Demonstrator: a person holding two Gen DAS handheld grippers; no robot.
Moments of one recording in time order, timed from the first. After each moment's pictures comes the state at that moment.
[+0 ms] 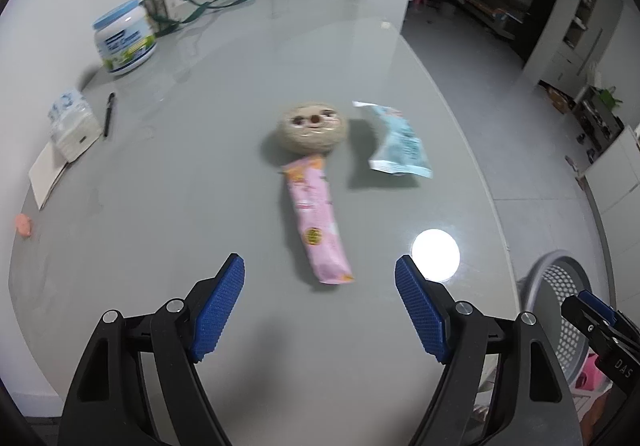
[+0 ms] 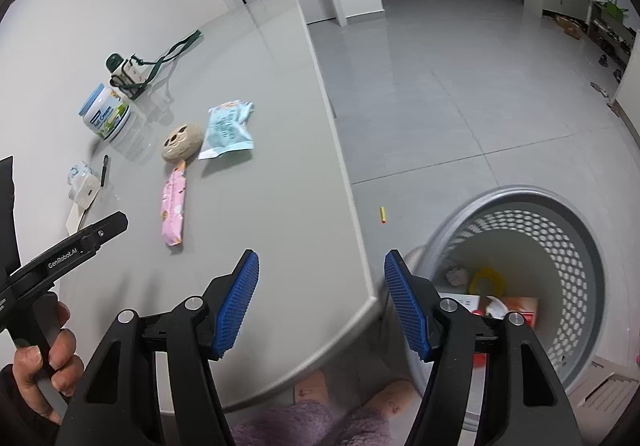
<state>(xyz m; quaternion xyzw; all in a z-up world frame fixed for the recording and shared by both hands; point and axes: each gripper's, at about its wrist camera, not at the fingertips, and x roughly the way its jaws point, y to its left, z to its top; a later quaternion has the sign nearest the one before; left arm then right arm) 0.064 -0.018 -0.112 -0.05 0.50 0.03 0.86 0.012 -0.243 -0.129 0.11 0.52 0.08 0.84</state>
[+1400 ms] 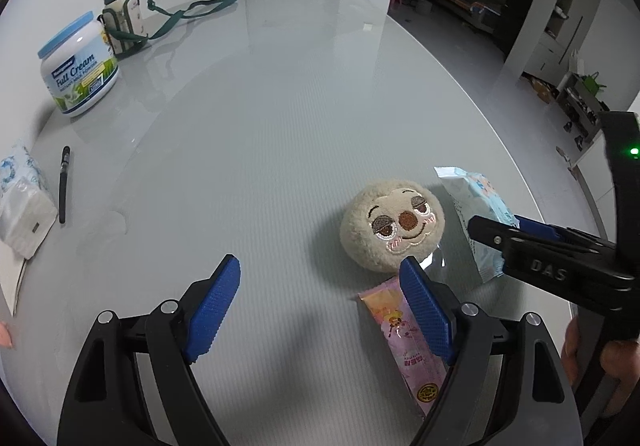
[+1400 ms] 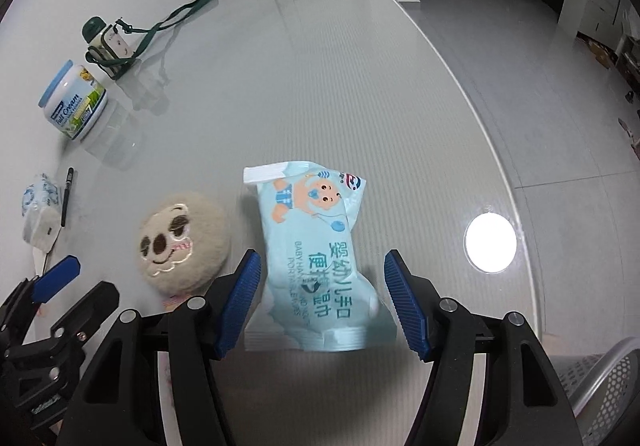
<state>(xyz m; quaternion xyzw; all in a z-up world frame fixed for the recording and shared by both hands) 0.192 0.058 -0.155 -0.02 0.49 -0.03 0.87 0.219 -0.089 -0.203 0.06 0.55 0.09 0.83</state>
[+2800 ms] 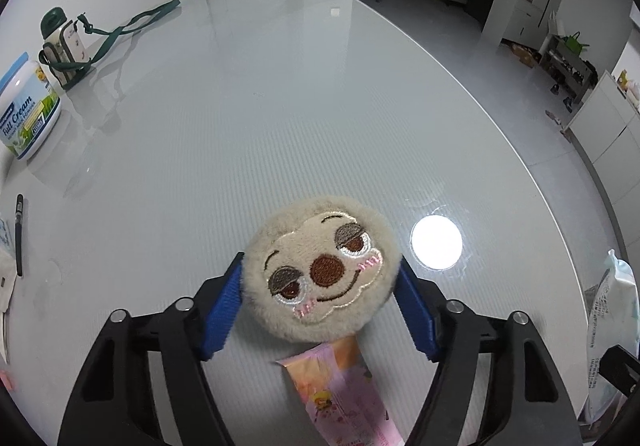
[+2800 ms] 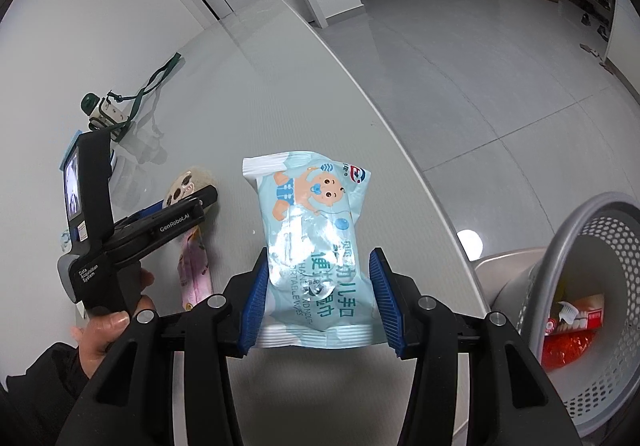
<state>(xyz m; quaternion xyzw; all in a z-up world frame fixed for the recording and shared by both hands) 0.235 -0.007 -0.192 0.03 0.51 -0.07 0.86 0.092 -0.173 -0.159 0.19 0.51 0.03 0.84</state>
